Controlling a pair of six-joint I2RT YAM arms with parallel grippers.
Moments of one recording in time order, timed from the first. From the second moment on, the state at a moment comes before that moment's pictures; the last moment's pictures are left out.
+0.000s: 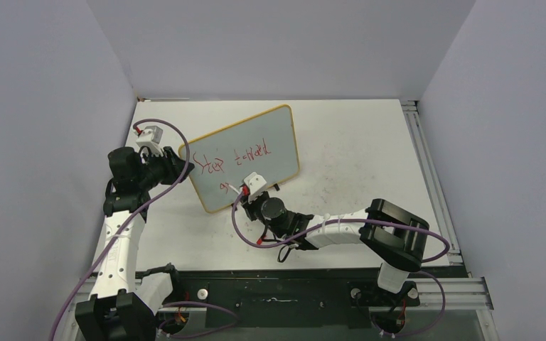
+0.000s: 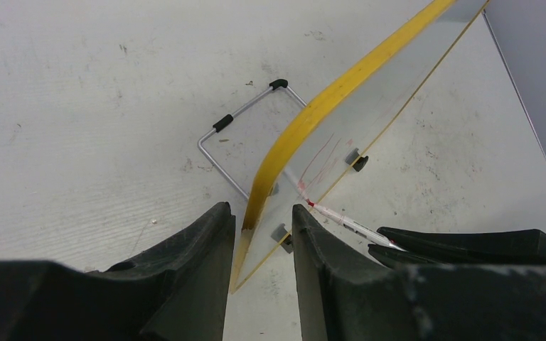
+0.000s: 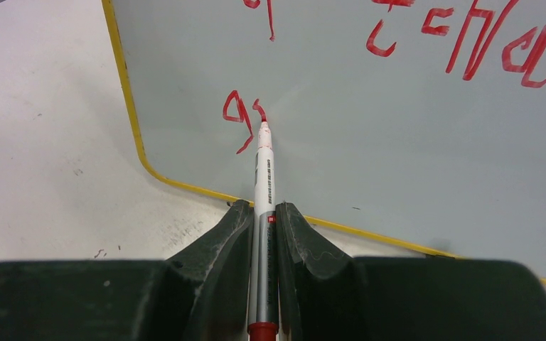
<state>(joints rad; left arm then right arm) 0.17 0.98 0.79 -0.26 0.60 -0.21 1.14 1.72 0.81 0.69 0.39 0.05</state>
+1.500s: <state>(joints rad) 0.17 0.98 0.79 -0.26 0.60 -0.21 1.13 1.71 0.81 0.72 0.41 0.05</state>
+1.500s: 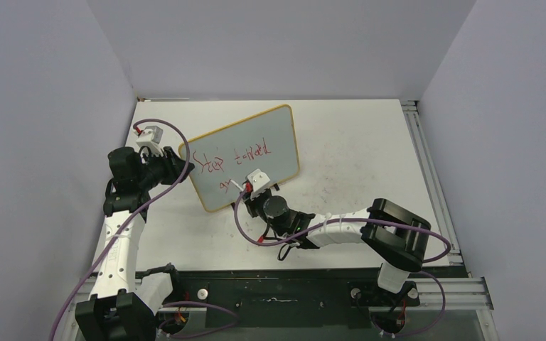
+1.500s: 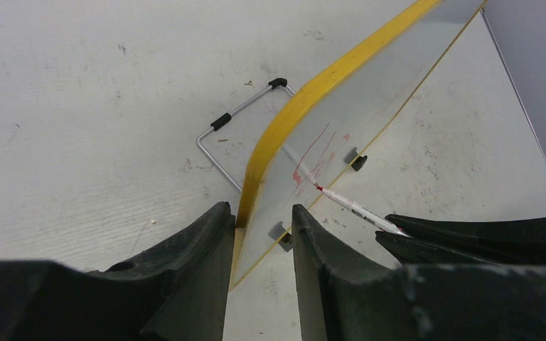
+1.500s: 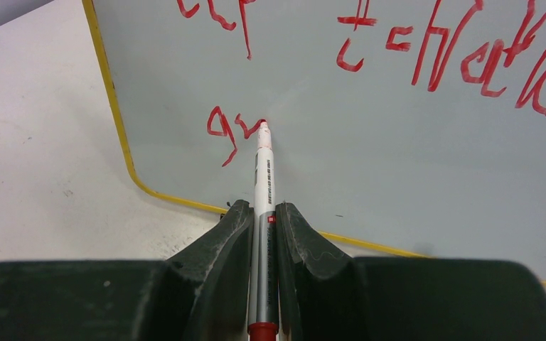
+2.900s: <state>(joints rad) 0.17 0.98 0.79 -0.26 0.60 -0.21 1.12 1.65 0.75 0.76 0.42 0.06</state>
